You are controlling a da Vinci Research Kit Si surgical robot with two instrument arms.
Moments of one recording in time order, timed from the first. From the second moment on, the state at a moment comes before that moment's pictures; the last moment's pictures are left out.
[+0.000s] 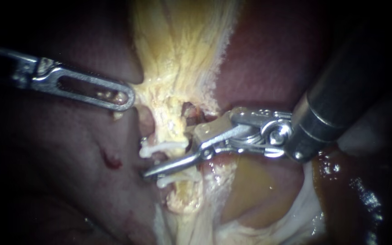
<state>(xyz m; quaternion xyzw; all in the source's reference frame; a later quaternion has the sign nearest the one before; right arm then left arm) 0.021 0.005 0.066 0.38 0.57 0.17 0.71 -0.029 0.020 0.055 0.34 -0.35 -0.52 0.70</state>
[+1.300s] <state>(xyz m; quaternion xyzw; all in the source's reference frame) 0.004 0.006 0.057 0.24 0.59 0.10 0.76 -0.030 0.019 0.056 0.33 -0.35 -0.52 0.70</state>
